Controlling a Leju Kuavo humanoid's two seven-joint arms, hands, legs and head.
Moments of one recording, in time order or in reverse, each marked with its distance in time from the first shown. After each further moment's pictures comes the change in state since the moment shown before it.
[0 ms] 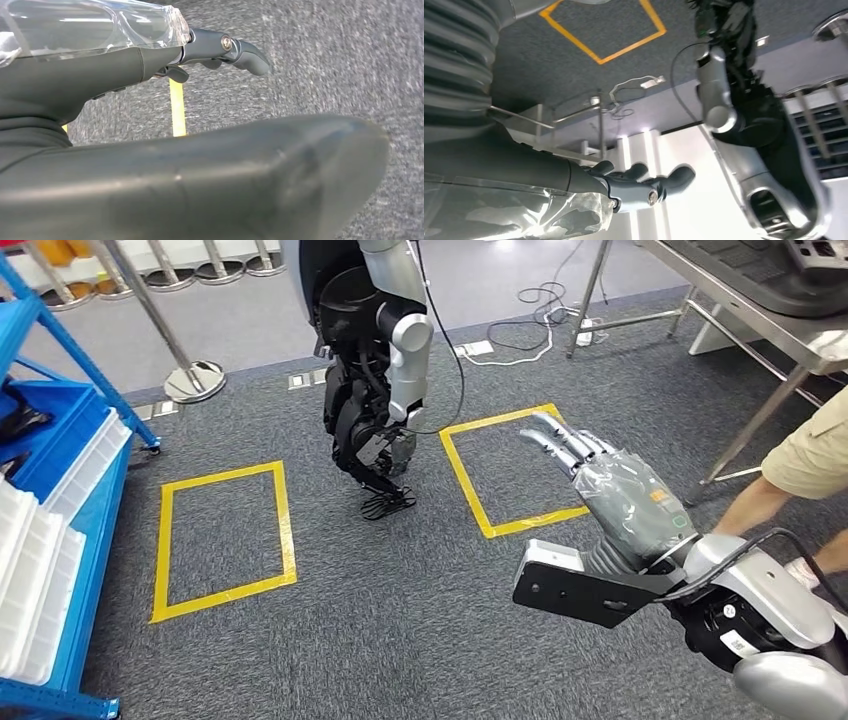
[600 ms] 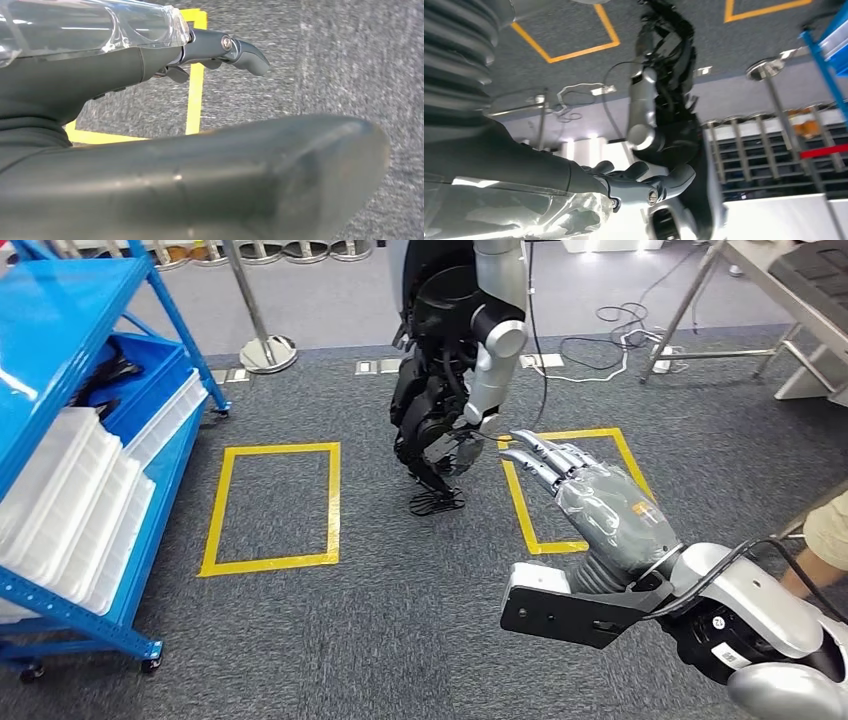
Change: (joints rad) left arm -0.005 -0.001 -0.002 0.000 0.009 -0.006 0.002; right arm -0.034 0.019 0.066 -0.014 -0.012 0.016 0.000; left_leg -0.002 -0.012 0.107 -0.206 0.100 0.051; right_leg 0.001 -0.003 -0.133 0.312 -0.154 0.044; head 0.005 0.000
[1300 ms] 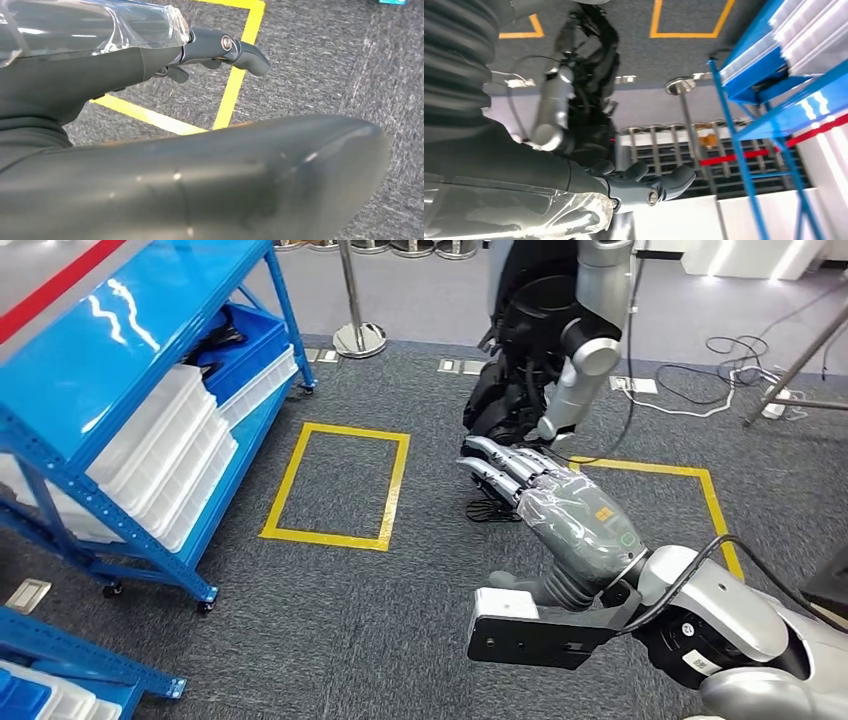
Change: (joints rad) left arm -0.001 -0.001 -0.004 0.002 0.000 -0.002 0.005; right arm -0.087 0.085 0.104 -0.003 0.012 -0.001 -0.004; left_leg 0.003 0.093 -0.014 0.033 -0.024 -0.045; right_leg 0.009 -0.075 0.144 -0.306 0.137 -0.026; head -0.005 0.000
